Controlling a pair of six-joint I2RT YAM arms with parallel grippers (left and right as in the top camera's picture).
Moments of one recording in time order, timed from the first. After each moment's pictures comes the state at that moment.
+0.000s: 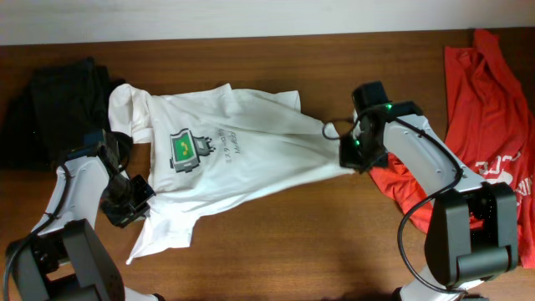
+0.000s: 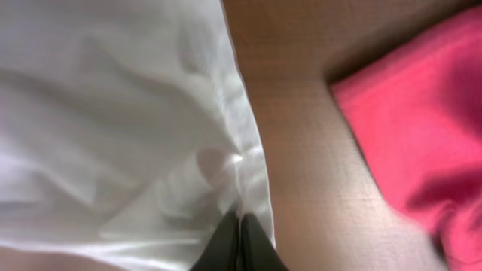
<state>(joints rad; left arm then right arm) 0.28 1.68 1.06 -1.11 0.08 -0.41 0.16 1.80 1.29 -1.04 -0.10 0.30</state>
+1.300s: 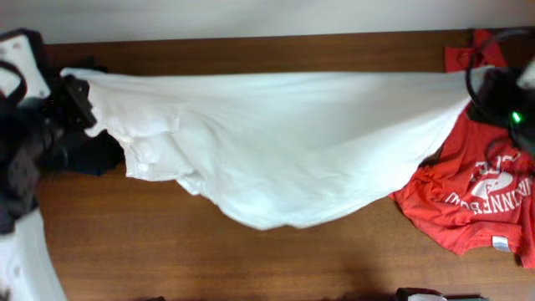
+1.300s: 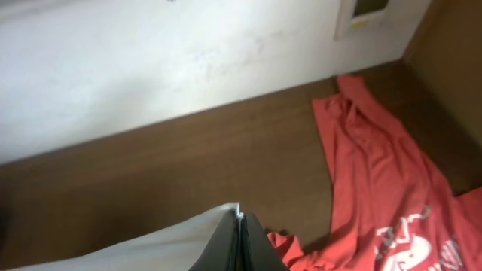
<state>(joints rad) 0.26 1.37 1.94 -1.18 0.32 -0.14 -0.11 1.35 2.05 -1.26 0.01 0.18</state>
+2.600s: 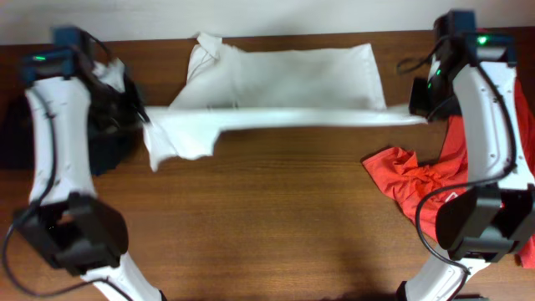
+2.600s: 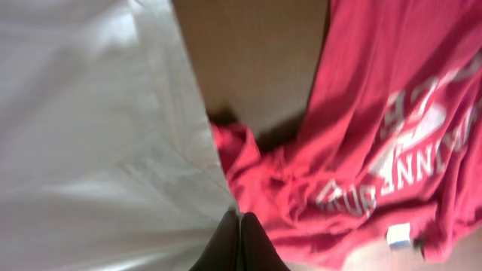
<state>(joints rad) 0.17 1.98 1.95 -1.47 0.32 -0.11 -0.11 1.94 1.94 -1.45 0.16 0.16</state>
